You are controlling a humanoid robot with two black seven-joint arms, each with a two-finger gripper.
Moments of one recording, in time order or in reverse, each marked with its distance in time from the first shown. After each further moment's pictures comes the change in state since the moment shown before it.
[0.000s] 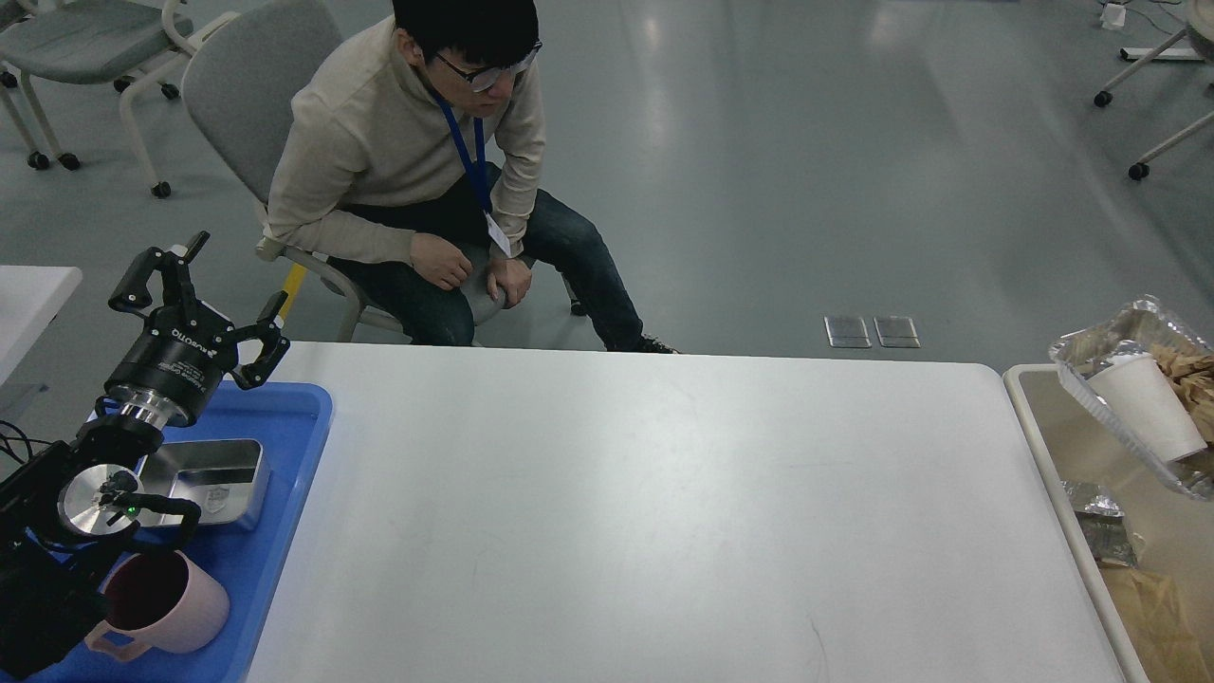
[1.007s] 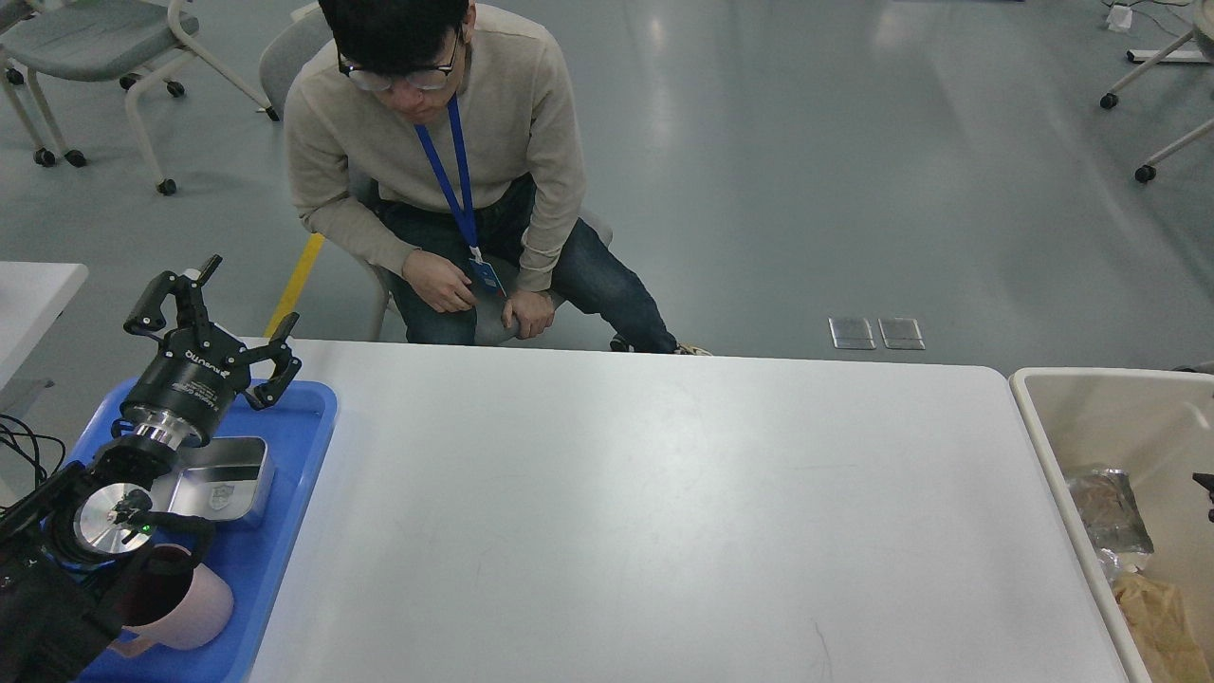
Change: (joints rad) left arm 0.030 -0.025 -0.002 0.002 -0.023 0.009 0.001; right arm 0.102 0.283 0.124 -0.337 0.384 -0.155 -0.001
